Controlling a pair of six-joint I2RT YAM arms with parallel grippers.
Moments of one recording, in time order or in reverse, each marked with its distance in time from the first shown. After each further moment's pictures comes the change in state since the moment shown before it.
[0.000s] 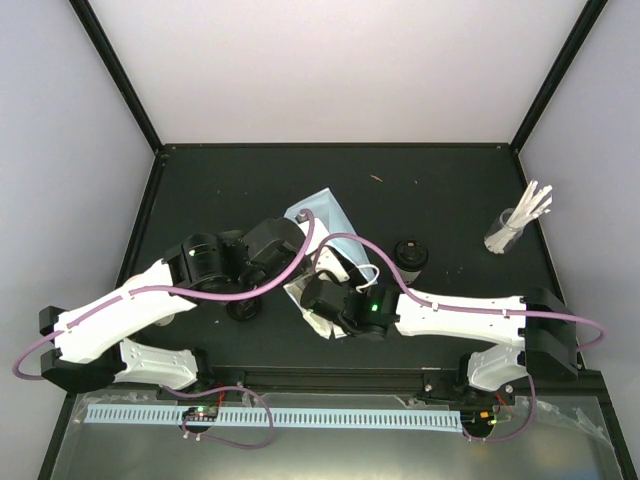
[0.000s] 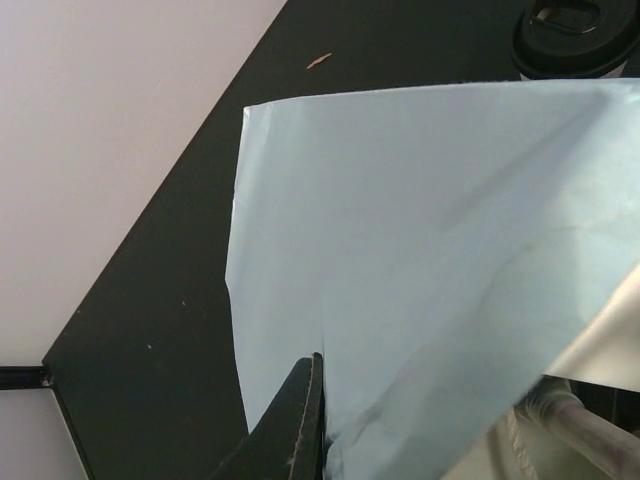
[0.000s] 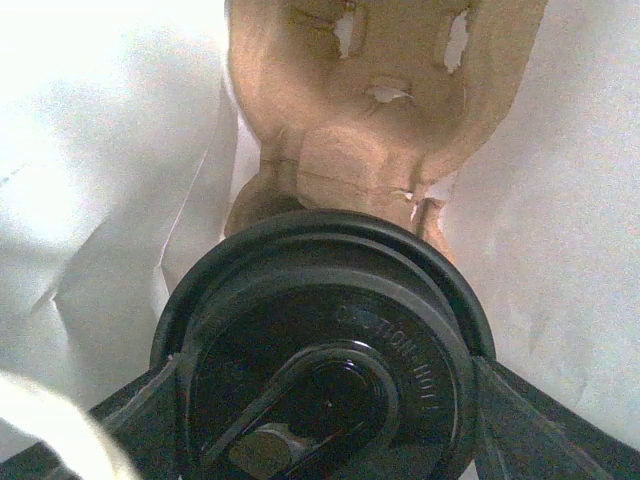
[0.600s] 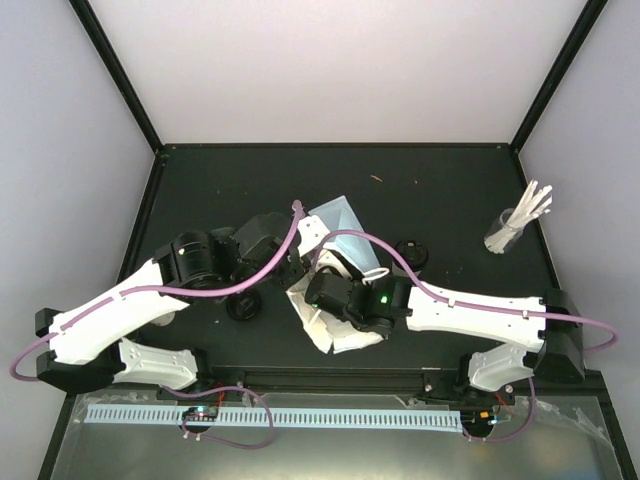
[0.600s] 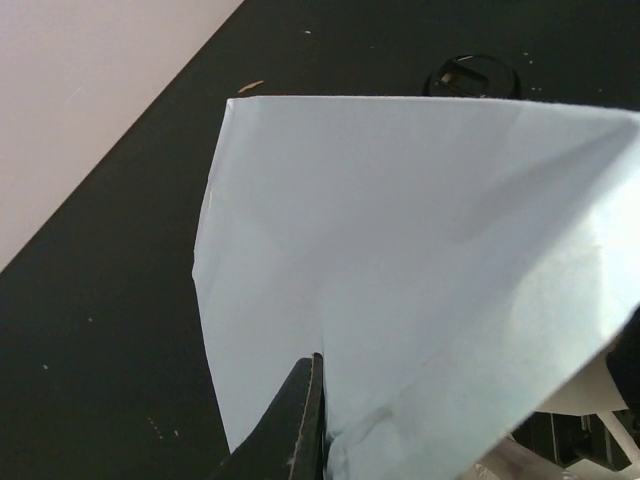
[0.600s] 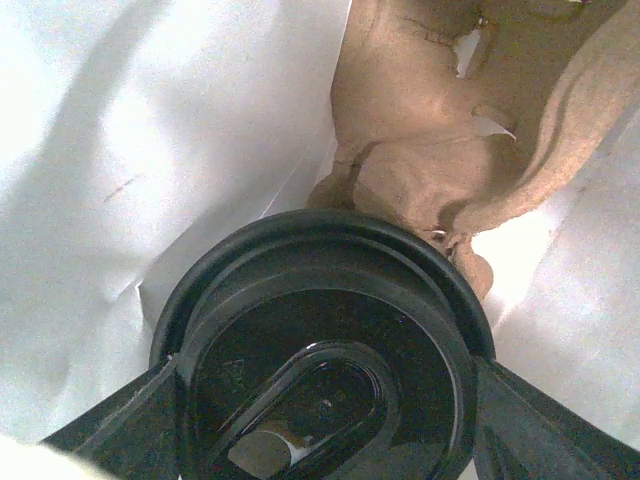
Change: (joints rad) left arm 0.000 -0.007 0.048 -0.001 0.153 -0.105; right arm 0.000 -0.037 0.126 -0.266 -0.198 -0.004
